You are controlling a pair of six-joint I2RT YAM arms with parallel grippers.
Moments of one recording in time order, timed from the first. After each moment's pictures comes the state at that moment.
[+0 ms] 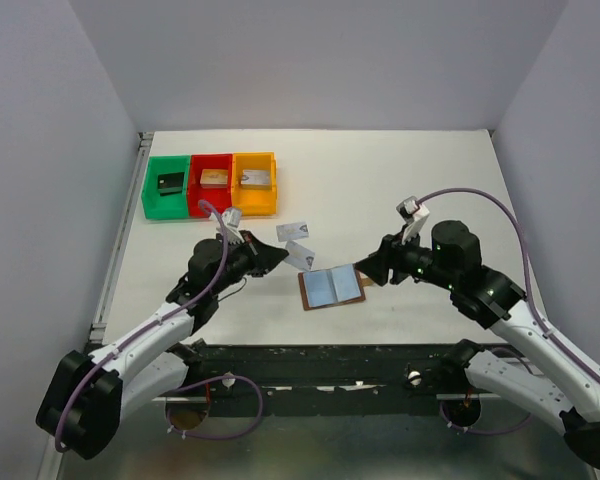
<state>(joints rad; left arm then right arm) -0.51 0.94 0.40 0.41 0.39 -0.79 0.66 0.81 0.80 -0.40 -0.27 0.32</state>
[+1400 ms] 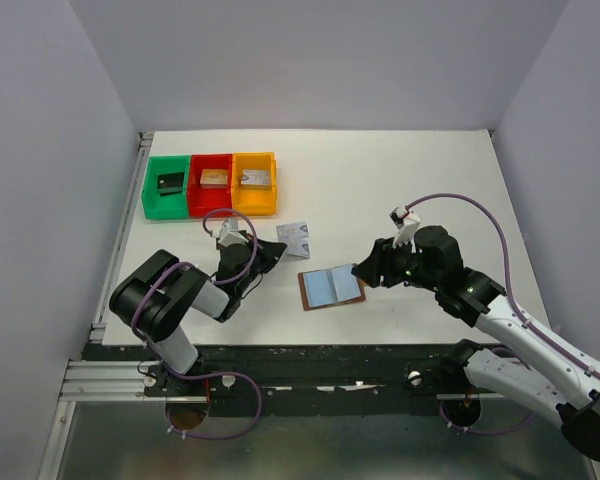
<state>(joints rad) -0.54 1.65 0.30 1.09 -0.10 -1.14 0.66 0.85 0.66 -0.29 -0.17 0.45</state>
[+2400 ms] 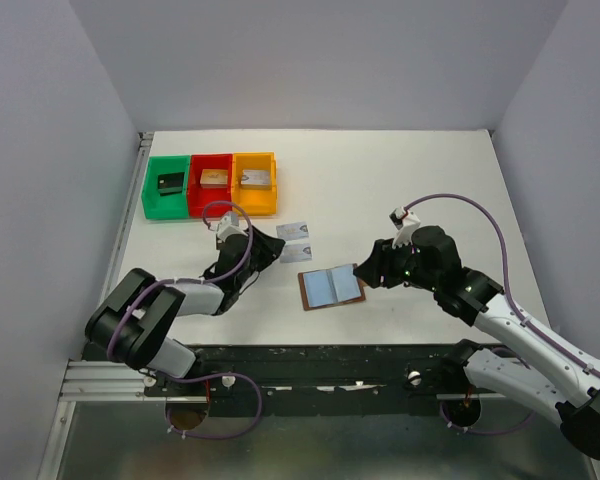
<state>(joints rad) -0.53 1.48 0.36 0.74 -0.13 -1.04 0.66 0.86 0.66 -0.32 -0.14 0.44</state>
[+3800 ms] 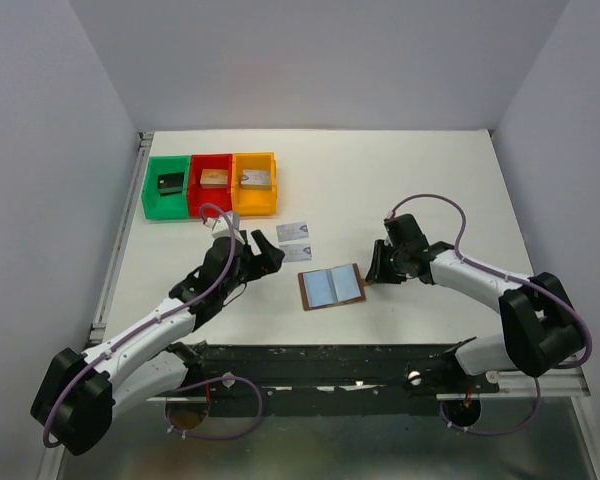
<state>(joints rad) -0.61 0.94 0.45 0.03 -0.16 -0.79 0.47 1.40 0.69 -0.31 -0.09 0.52</state>
